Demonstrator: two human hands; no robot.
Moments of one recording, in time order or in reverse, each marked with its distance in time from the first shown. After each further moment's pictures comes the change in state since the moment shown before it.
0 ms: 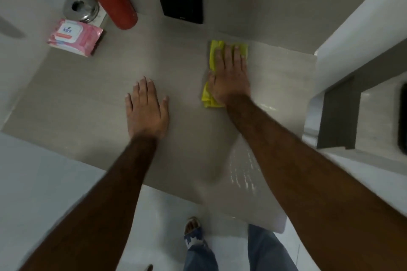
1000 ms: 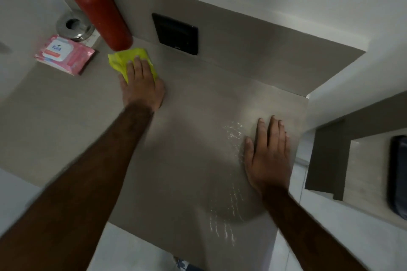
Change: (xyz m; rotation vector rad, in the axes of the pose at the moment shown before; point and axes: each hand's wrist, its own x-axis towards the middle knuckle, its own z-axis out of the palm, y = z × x) left_hand 0.141 0.047 -0.021 0.028 -0.138 -0.077; right_hand -0.101 0.104 0.006 -0.035 0.175 0.175
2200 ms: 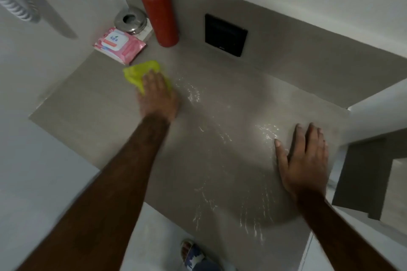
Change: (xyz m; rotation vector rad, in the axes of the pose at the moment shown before) left_hand -0.044 -0.068 0.007 -0.078 -0.016 -0.192; right_hand -0.001 -0.001 -0.006 0.030 0.011 -0.038
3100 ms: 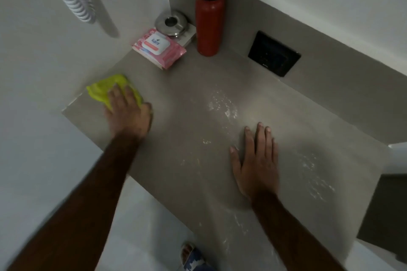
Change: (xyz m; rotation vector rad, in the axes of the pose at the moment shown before) left_hand 0.007 -0.163 -0.024 -0.025 0.047 -0.230; right_hand 0.005 -0.181 0.035 -0.046 -0.115 -0.275
